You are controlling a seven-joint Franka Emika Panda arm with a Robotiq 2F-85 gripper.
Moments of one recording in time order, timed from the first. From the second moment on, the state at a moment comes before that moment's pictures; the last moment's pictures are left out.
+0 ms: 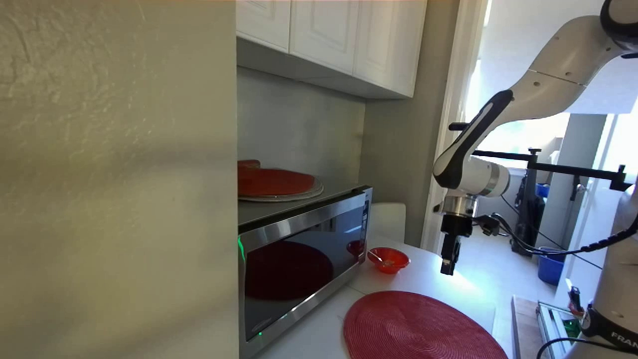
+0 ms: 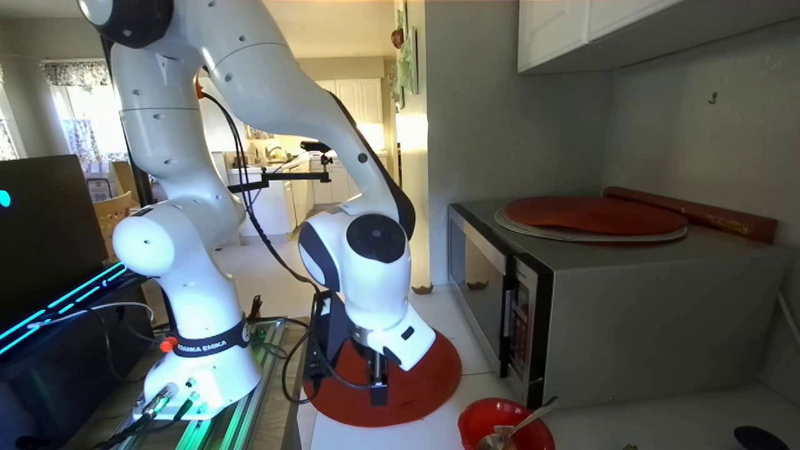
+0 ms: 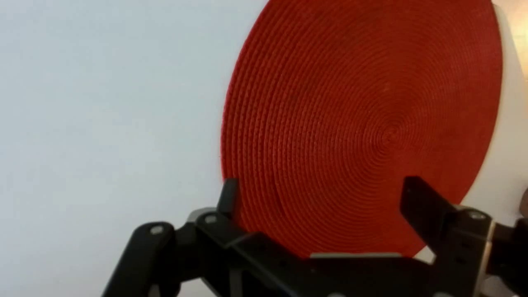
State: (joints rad) arm -0.20 -0.02 -0.33 -2.74 0.54 2.40 -0.93
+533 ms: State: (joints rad) arm -0.21 0.15 -0.23 -2.68 0.92 2.42 -1.36
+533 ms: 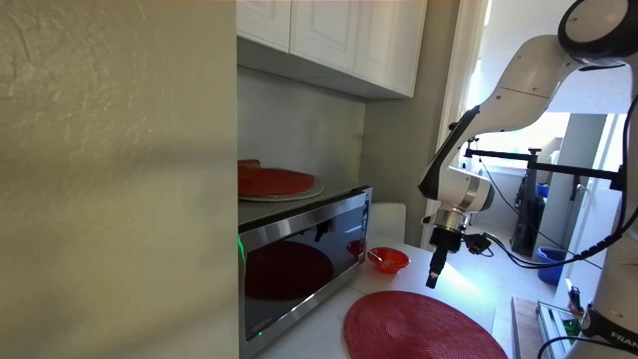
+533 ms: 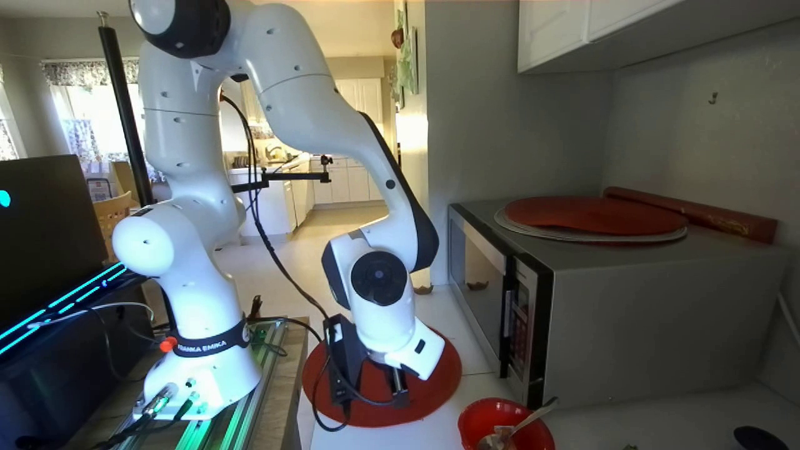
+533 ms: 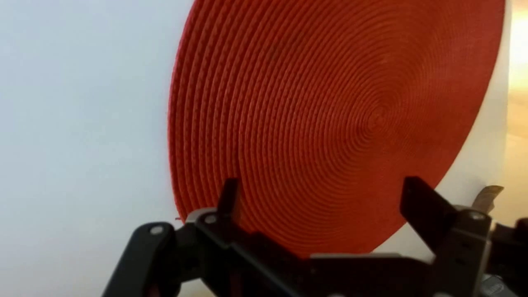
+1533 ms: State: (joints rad) arm -0.23 0.43 -0.17 -2.46 1.10 2.49 -1.51
